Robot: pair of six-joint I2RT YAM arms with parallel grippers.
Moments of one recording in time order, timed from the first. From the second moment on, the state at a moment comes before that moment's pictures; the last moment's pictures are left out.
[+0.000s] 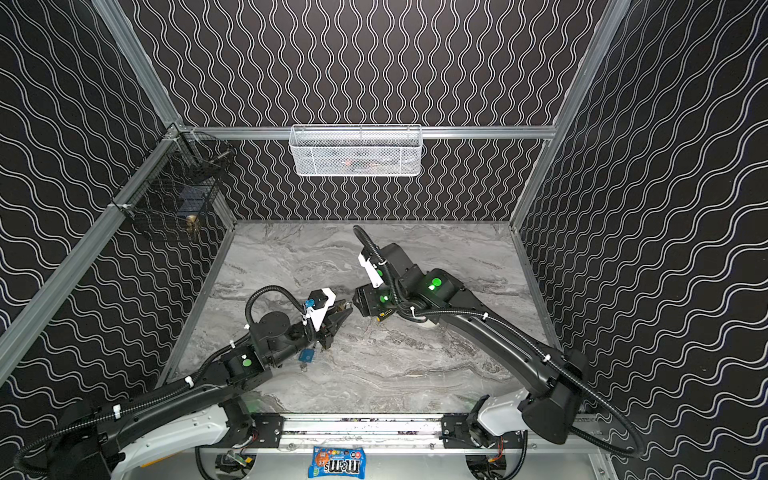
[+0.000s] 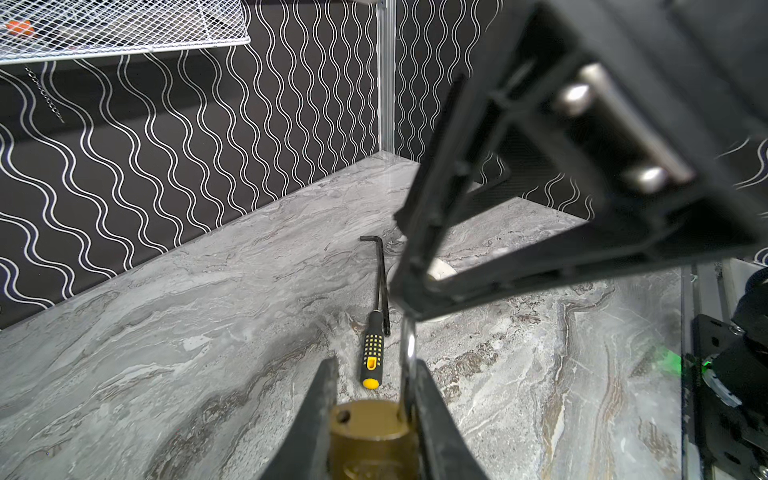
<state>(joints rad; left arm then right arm) -0.89 0.93 0.50 0.29 -0.07 0.01 0.83 1.36 1.39 -0.82 -0.09 0.34</state>
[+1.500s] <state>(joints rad) -0.88 0.94 0.54 0.23 -0.08 0.00 0.74 1.37 1.19 -0.41 -0.64 0.00</state>
